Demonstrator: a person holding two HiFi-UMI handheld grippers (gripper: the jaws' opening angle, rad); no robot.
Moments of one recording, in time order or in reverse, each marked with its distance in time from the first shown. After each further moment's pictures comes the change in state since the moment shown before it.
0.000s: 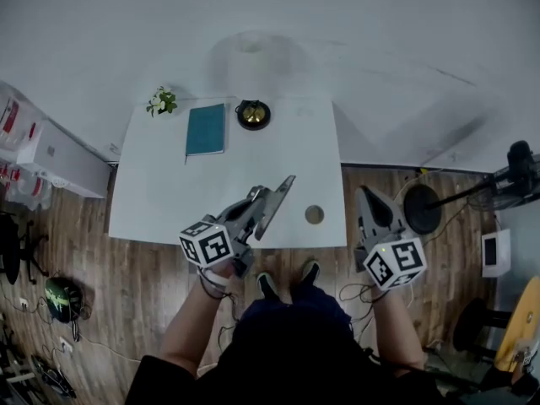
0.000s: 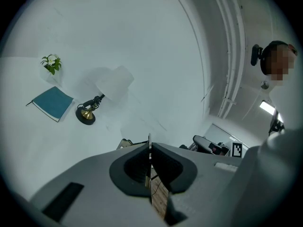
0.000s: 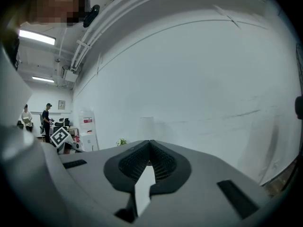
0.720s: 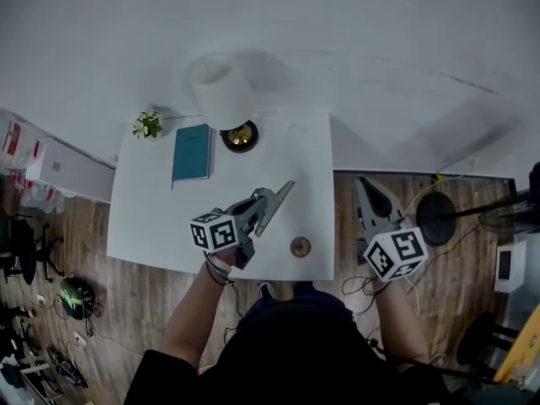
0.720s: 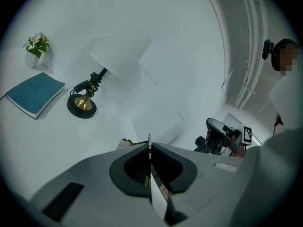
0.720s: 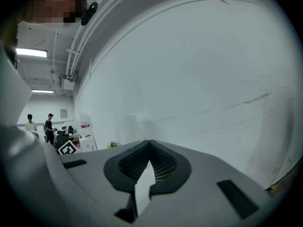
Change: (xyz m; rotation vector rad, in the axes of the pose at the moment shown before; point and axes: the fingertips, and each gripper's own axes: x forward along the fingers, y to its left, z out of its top) left arm 0.168 0.087 -0.012 -0.011 0.167 0.138; right arm 0.103 -0.154 -0.010 0.100 0.017 0.064
